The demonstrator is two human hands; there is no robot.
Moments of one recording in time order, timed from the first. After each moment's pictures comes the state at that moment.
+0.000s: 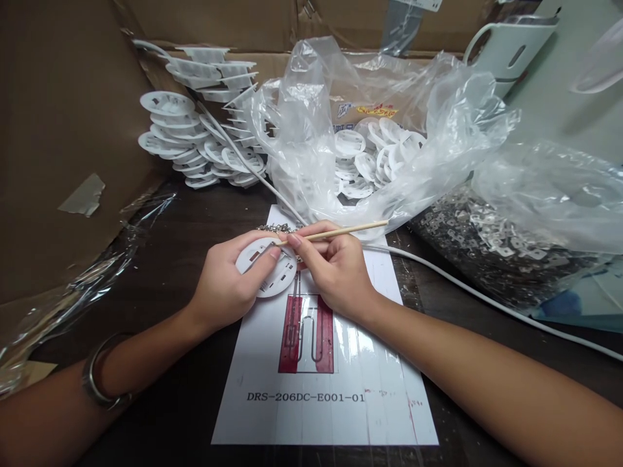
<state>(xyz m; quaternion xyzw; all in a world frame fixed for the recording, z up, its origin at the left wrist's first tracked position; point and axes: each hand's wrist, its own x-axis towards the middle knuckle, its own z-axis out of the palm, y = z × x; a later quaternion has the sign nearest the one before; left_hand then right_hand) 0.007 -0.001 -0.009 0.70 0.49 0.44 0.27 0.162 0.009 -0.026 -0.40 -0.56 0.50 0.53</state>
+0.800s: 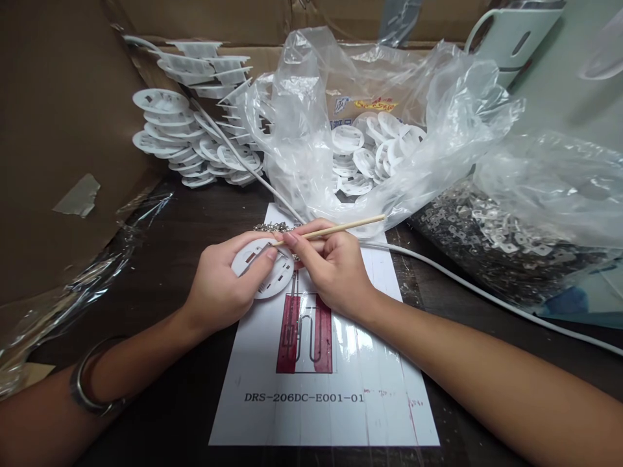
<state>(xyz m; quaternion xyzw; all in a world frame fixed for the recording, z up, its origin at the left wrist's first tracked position) 0.007 -0.003 -0.009 0.72 0.51 0.40 0.24 0.165 0.010 -0.023 -0.41 -0.59 0.46 0.53</state>
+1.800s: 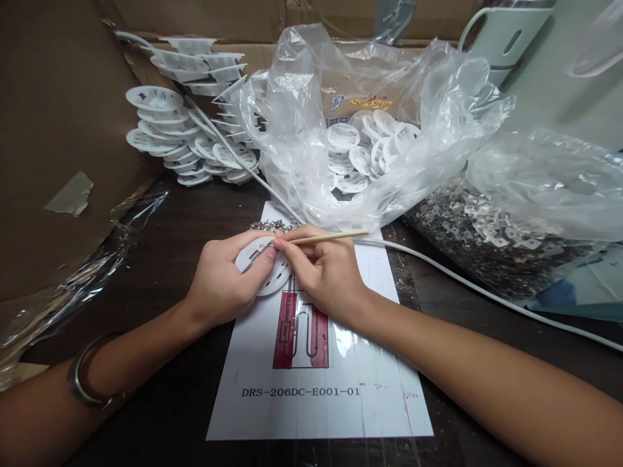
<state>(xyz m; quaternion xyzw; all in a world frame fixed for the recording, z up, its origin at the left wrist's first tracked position) 0.010 0.000 -0.008 0.74 0.49 0.39 0.24 0.163 0.002 -0.023 -0.42 -0.67 0.35 0.50</state>
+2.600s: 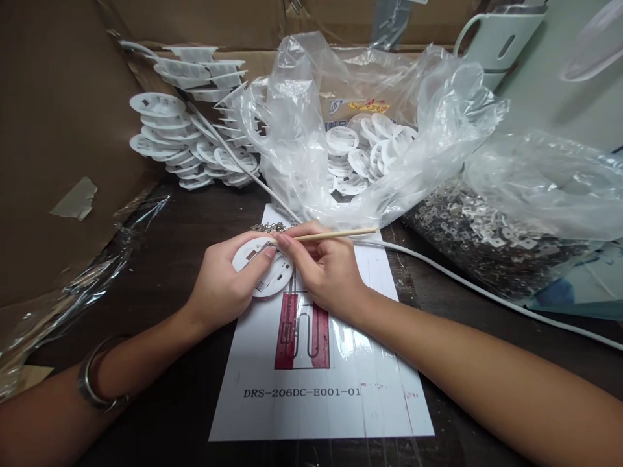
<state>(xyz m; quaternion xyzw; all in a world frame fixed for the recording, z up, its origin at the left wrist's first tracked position) 0.010 -0.001 -0.010 0.68 0.51 0.42 0.31 0.160 0.006 -0.026 -0.38 -0.63 0.39 0.56</state>
